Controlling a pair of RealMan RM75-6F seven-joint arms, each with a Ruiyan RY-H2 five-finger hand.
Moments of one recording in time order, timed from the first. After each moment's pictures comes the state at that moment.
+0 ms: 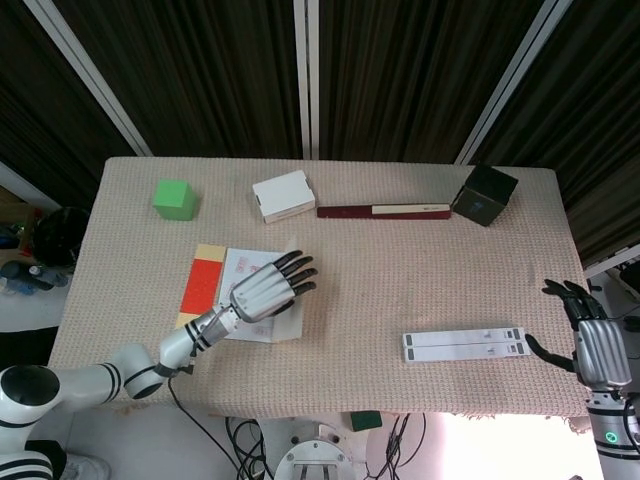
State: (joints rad) left arm -0.86 -1.67 0.02 -1.15 1.71 1.18 0.04; right arm 0.06 -1.21 0.06 -1.51 -1.57 1.58 0.27
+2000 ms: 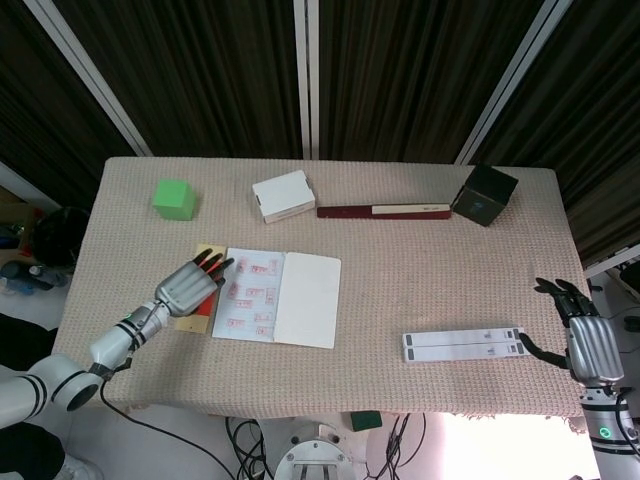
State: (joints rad) left arm -0.75 -1.36 0.08 -1.33 1.50 0.84 0.32; right arm 0.08 -1.20 0.06 -1.54 -1.57 1.54 0.22
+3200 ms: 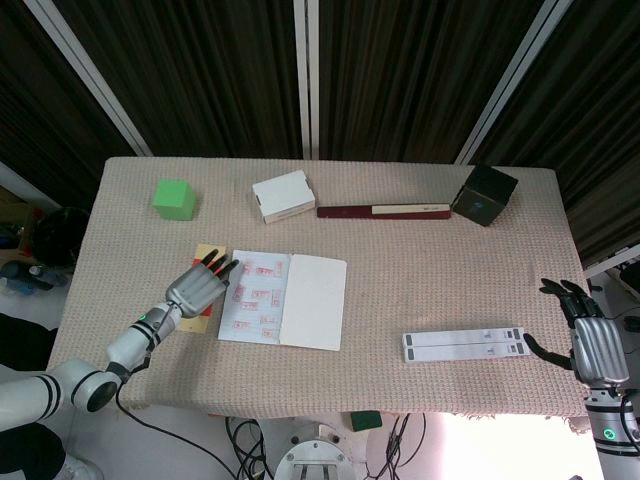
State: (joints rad) left arm -0.77 -1.37 0.04 -1.43 1.28 0.77 0.62; right arm 0.07 -1.20 0.06 -1.53 -1.56 1.55 0.24
